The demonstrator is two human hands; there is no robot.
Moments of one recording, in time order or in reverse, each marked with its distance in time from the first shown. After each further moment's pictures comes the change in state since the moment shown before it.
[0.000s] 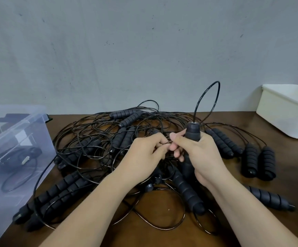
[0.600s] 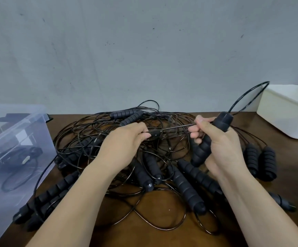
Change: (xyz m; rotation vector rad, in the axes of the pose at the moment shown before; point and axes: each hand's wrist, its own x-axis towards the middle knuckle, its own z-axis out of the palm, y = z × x) left_hand 0.012 -0.019 -0.047 0.449 0.090 -0.002; right_hand 0.005 -0.026 -0.016 0.258 0.177 -0.095
